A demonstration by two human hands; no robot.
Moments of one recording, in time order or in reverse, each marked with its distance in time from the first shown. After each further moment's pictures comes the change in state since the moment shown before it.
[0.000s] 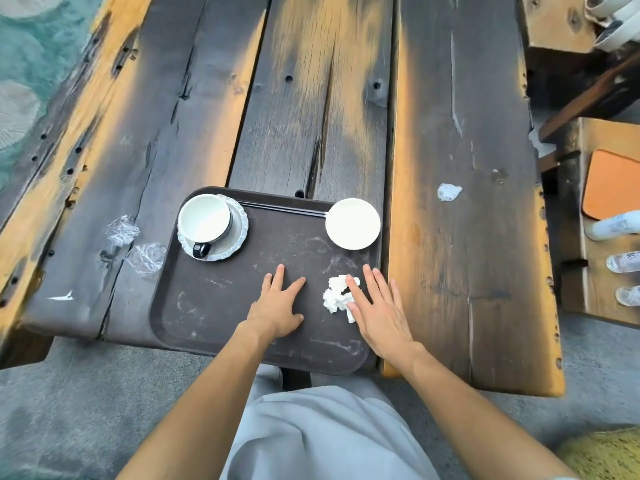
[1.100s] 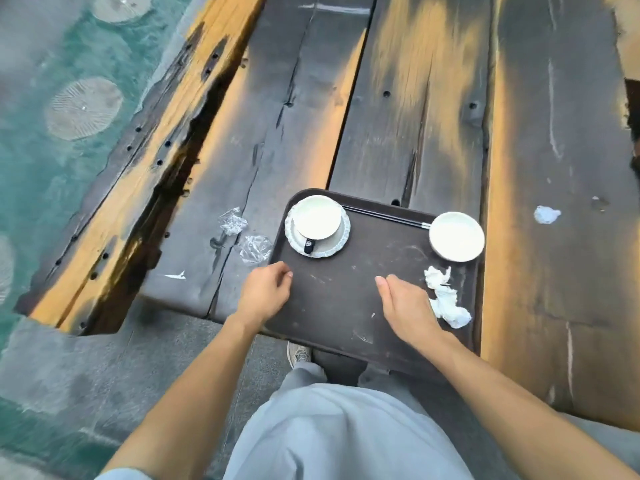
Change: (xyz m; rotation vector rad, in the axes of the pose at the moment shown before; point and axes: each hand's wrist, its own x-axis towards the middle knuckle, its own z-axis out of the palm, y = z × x) left_hand -0.051 -0.200 -0.068 -0.327 0.540 -0.027; right_hand 0.047 -0.176 -0.046 0.267 0.091 0.061
